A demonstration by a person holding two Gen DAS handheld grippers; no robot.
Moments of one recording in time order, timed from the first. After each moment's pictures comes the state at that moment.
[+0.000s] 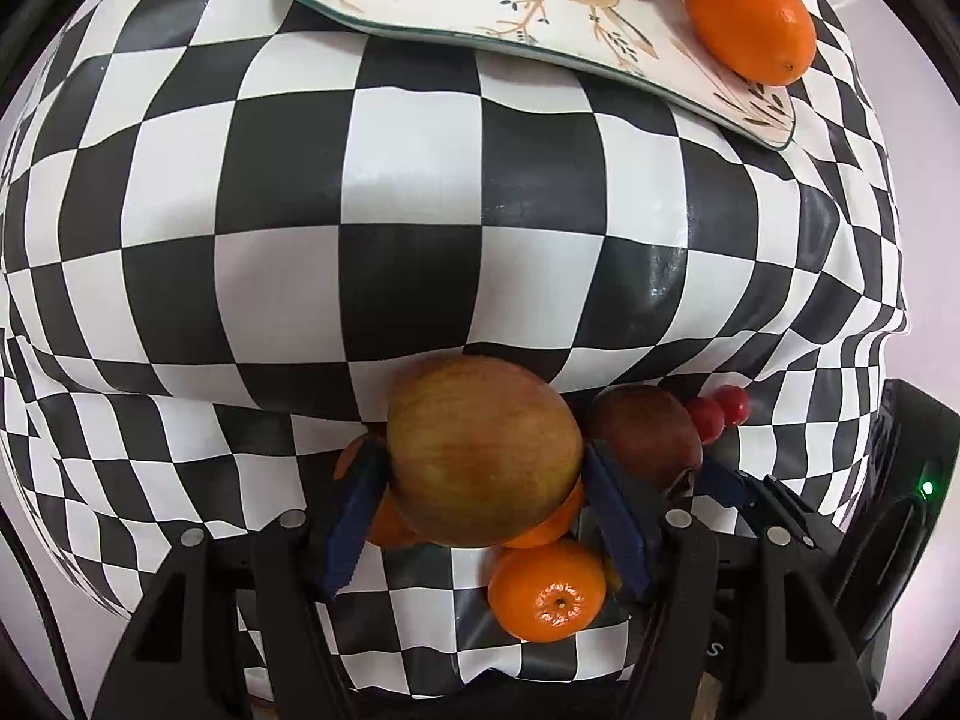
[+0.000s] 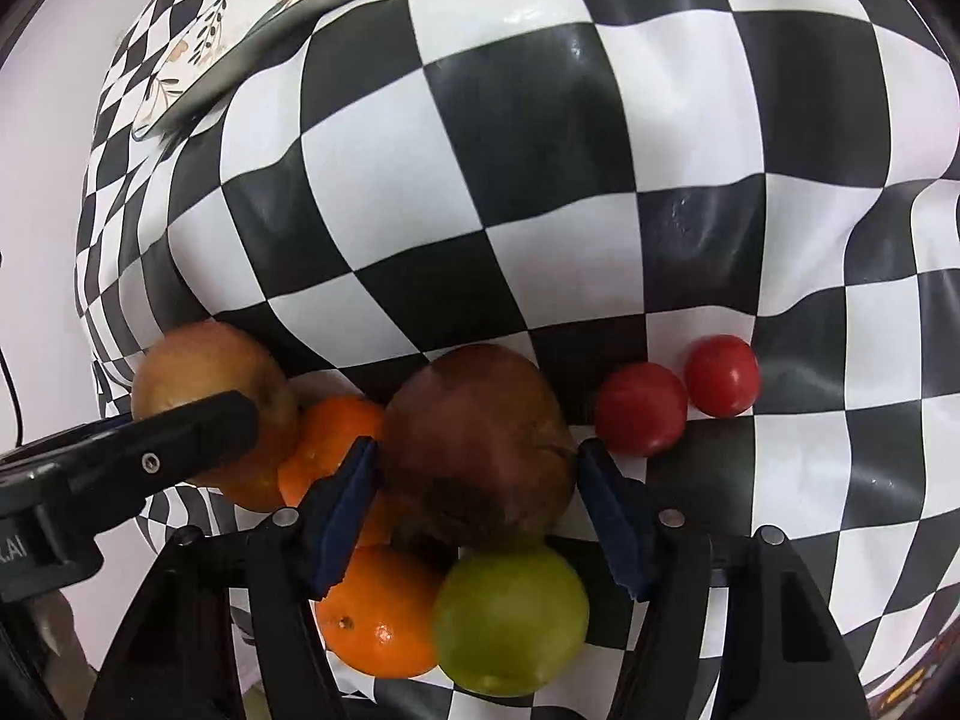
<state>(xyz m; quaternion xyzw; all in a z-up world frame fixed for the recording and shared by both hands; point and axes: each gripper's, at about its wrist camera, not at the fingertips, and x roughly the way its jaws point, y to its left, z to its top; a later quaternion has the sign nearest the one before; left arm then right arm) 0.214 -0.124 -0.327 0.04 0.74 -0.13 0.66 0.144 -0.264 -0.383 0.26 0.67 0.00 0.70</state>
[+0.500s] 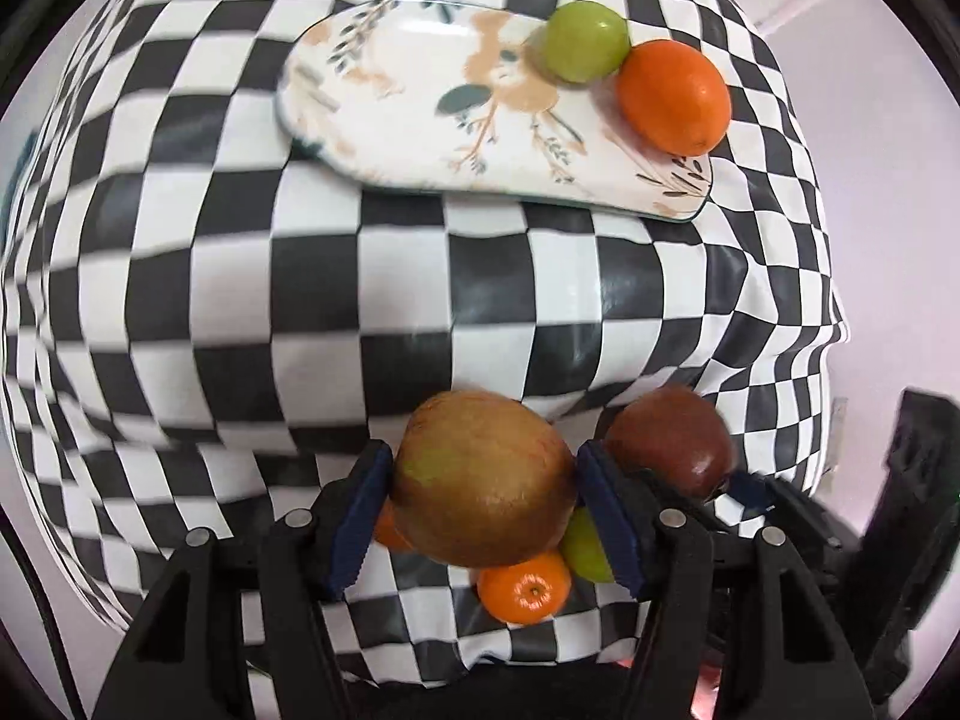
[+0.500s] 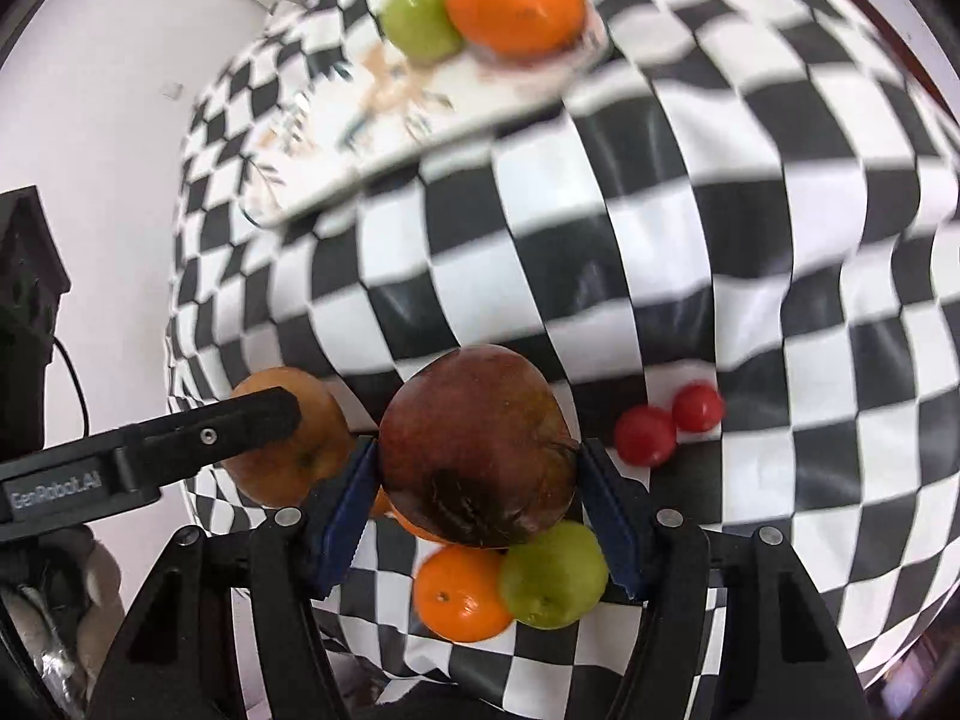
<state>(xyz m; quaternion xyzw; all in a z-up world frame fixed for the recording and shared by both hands) 0.232 -0.117 -0.268 0.04 0.71 -0.18 0.68 0.140 -0.289 -0.292 0.28 0.61 0.01 0.74</state>
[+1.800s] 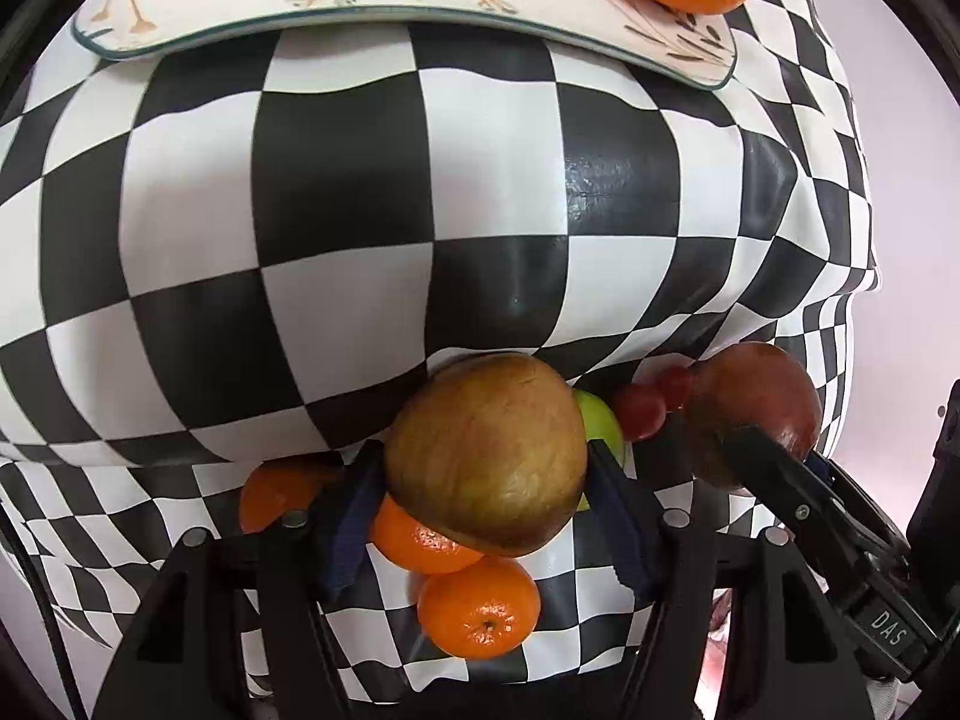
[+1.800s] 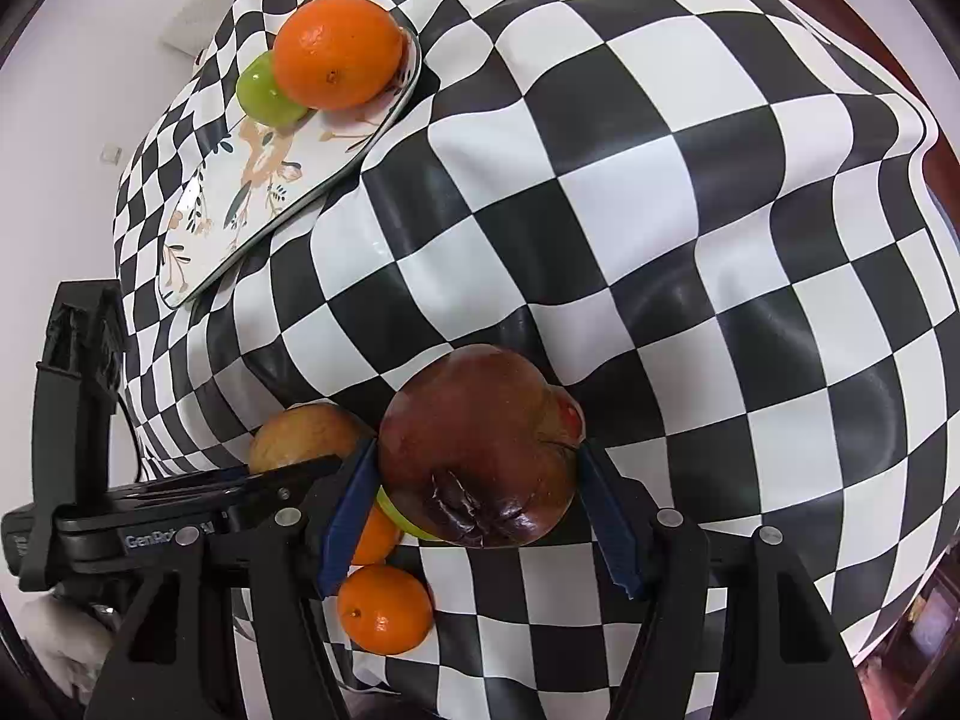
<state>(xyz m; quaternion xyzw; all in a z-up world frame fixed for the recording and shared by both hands) 0.246 -0.150 -0.339 0.04 0.77 -0.20 0.60 0.120 -0.353 -0.322 0.33 0.61 -0.06 0.72</state>
